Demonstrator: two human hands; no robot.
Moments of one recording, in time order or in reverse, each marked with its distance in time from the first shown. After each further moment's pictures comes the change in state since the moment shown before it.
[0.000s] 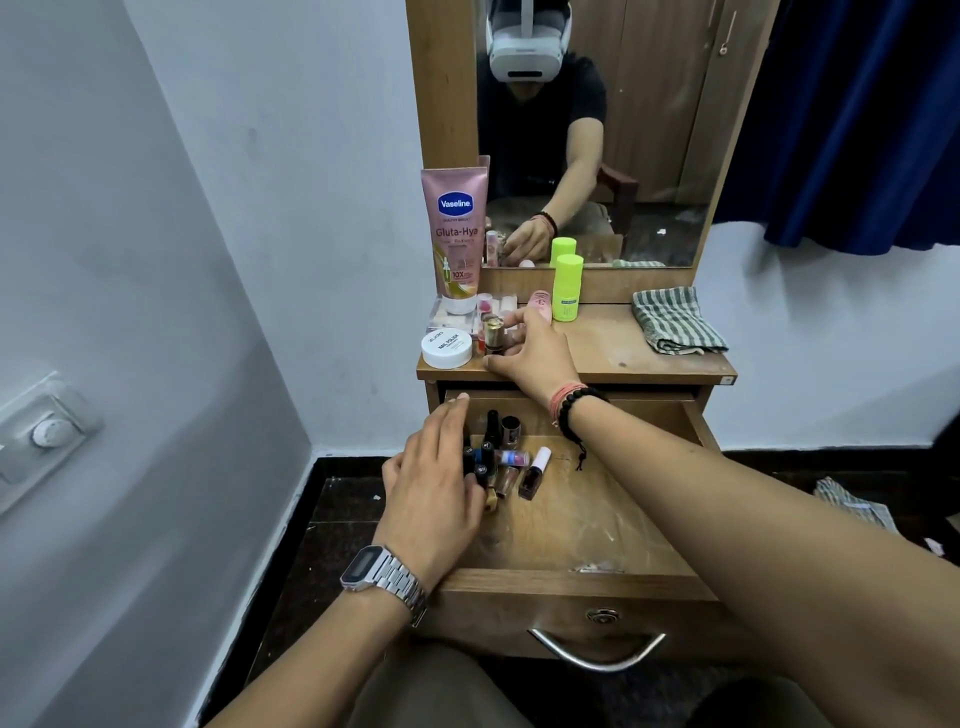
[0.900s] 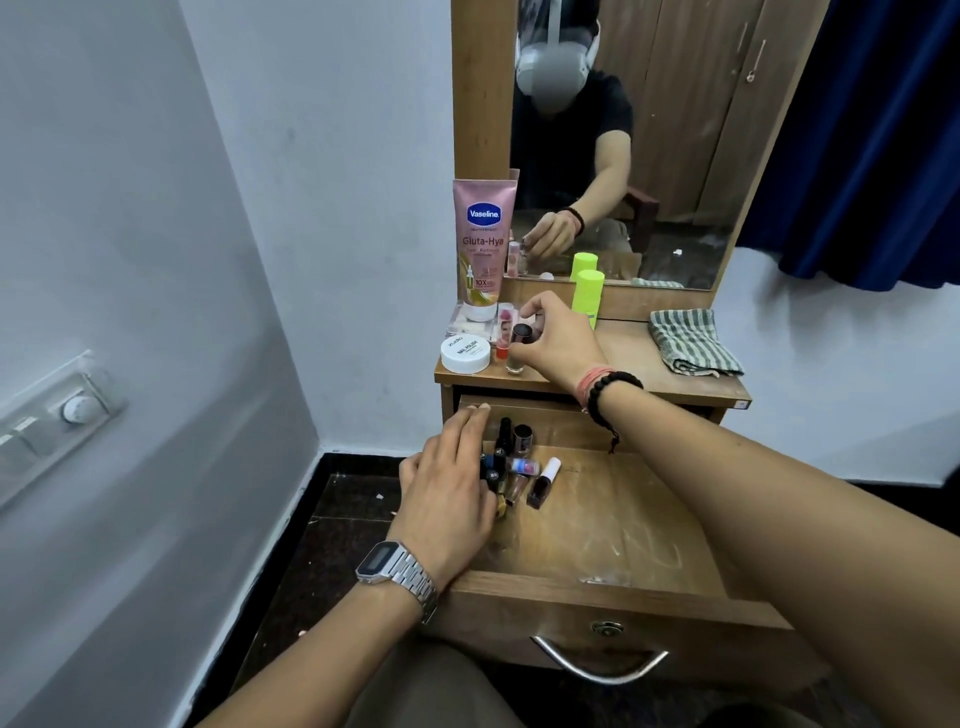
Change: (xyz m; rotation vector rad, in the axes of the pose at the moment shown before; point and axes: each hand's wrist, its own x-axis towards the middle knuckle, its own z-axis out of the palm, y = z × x) left_hand -0.001 0.001 -0.002 -0.023 -0.010 -0.010; right_hand 0.010 -0.025 -0.023 -0.221 -0.022 -0.125
